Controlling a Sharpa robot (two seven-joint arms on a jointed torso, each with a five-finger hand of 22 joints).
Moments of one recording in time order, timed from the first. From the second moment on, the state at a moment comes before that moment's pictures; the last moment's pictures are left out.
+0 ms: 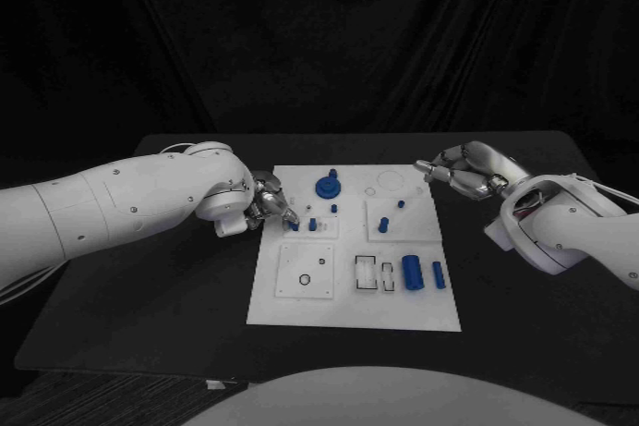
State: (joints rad) left arm 1.33 -0.65 -0.21 1.30 -0.79 0.17 -0.51; left_hand 1.16 -0.06 0.47 0.06 0.46 0.99 0.05 0.37 0.84 1.47 -0.02 1.57 1.31 1.47 -0.06 1.57 1.31 0.08 1.35 0.05 1.21 1.31; right arm 1.27 -1.05 -0.21 1.70 -1.11 -0.56 -0.12; right_hand 1.09 0.28 -0.40 0.29 0.31 0.78 0.07 0.62 0.63 1.47 0.00 1.57 1.31 1.47 -0.06 1.57 1.31 0.02 1.47 0.05 1.48 1.31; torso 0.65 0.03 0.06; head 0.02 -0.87
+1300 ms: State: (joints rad) left arm 1.32 -0.63 -0.21 1.30 -0.86 0.18 -0.51; left_hand 1.06 -0.04 0.33 0.18 0.18 1.00 0.04 0.36 0.82 1.47 -0.02 1.57 1.31 1.47 -0.06 1.57 1.31 0.08 1.35 0.05 1.19 1.31; right arm 1.27 -1.05 -0.21 1.70 -1.11 -0.56 -0.12; right_hand 1.09 0.28 -0.40 0.29 0.32 0.78 0.07 0.62 0.62 1.47 0.00 1.58 1.31 1.47 -0.06 1.57 1.31 0.02 1.47 0.05 1.48 1.31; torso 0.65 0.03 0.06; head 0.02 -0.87
